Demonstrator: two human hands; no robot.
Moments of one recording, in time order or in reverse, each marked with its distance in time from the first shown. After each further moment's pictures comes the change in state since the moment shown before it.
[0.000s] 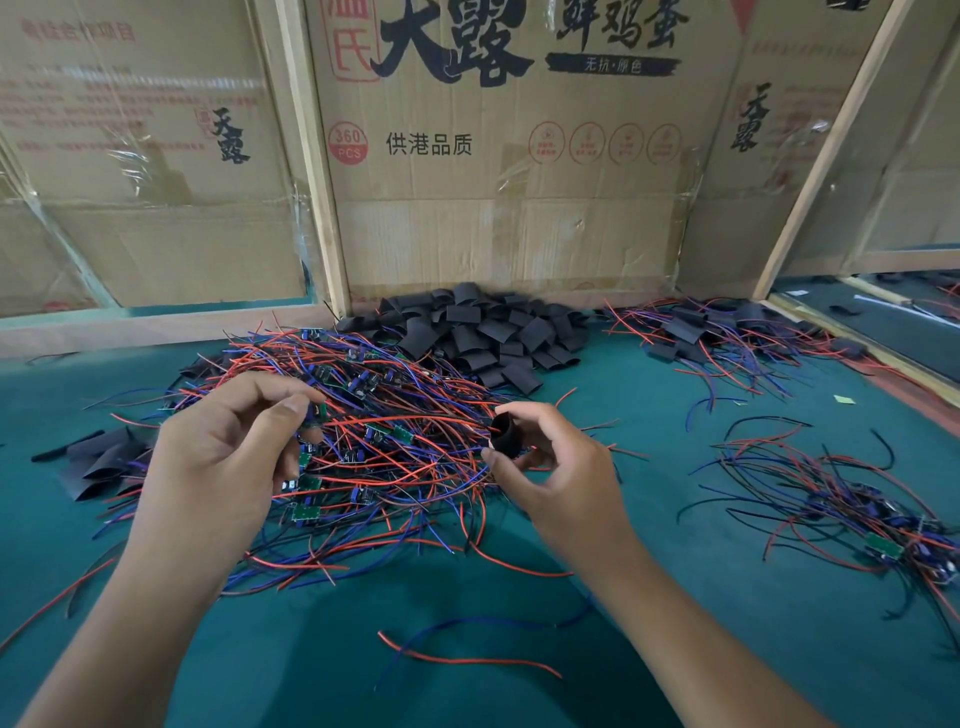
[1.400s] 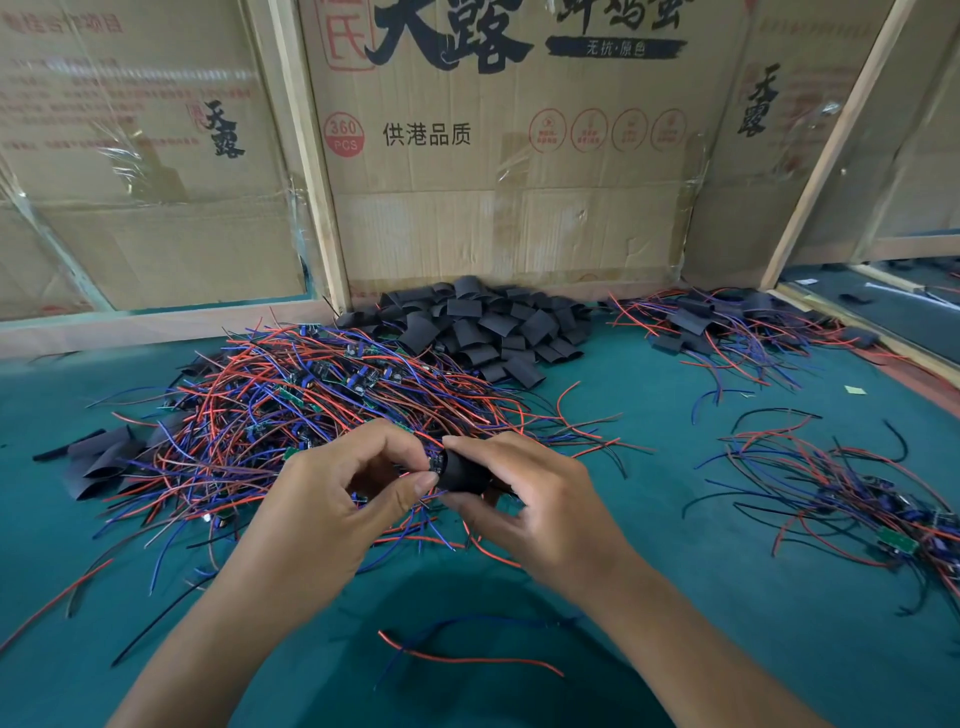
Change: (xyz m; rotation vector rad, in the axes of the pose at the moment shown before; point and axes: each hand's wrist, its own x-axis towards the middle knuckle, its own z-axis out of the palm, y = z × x) left_hand -0.026 0.002 0.037 0.221 -0.394 0.099; right_hand -0.011 -0.022 0.005 -0.111 -0.198 -0.273
